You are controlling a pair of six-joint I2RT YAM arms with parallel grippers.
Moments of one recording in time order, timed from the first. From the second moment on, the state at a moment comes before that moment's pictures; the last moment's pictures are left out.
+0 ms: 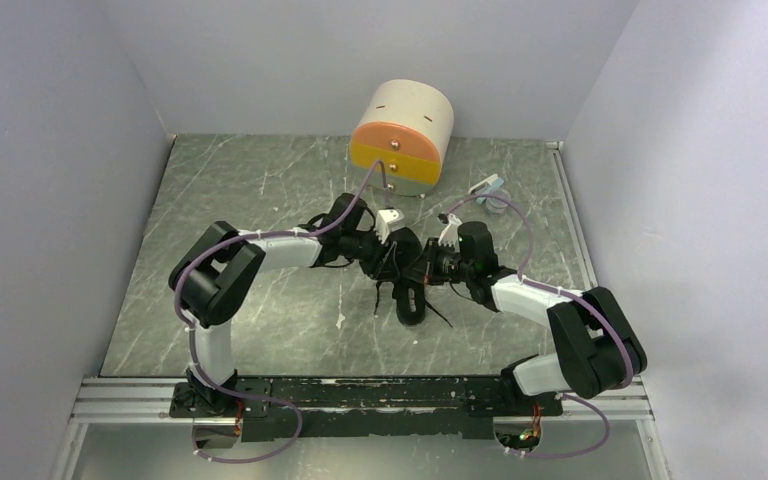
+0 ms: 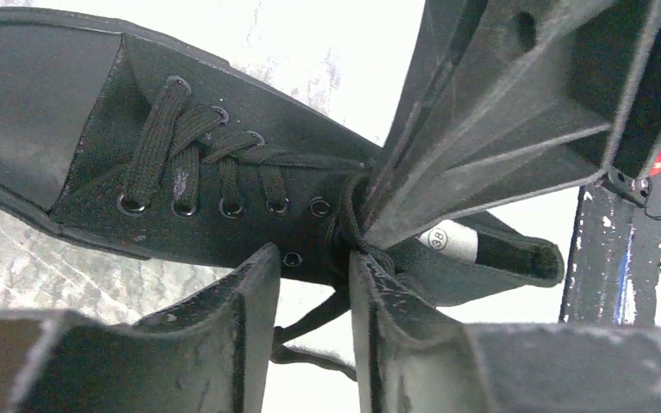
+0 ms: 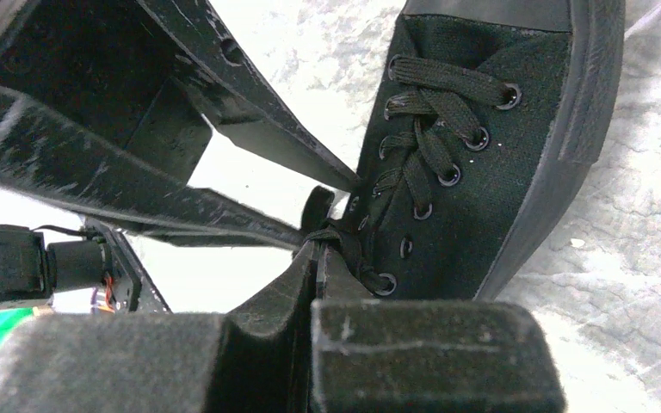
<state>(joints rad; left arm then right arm) -0.70 1.90 1.07 0.11 0.69 0.01 0.41 1.39 0.50 0.32 -0.51 0.54</state>
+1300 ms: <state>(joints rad) -0.66 1.90 0.72 1.03 0.78 -0.75 0.41 1.41 0.86 -0.39 -0.37 0.68</state>
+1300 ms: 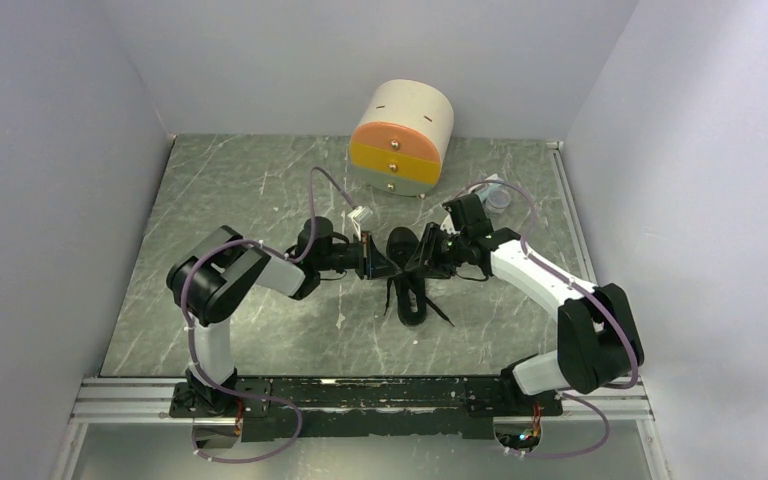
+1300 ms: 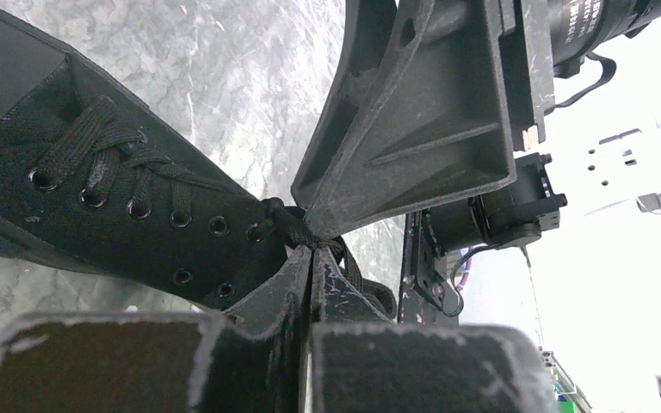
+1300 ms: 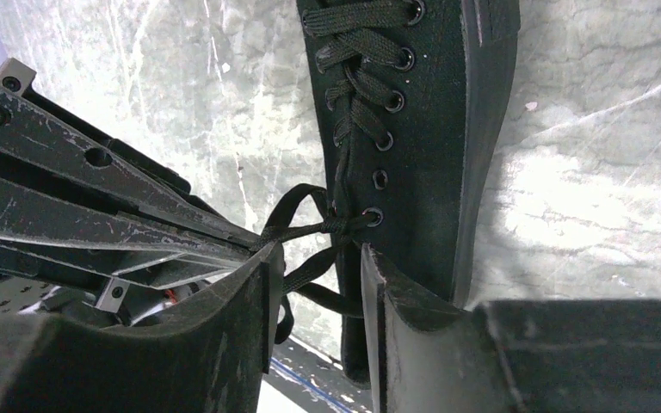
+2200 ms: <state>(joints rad) -0.66 2.07 0.71 1.25 0.78 -0.98 0.42 1.35 0.85 -0.38 -0.35 0.42</state>
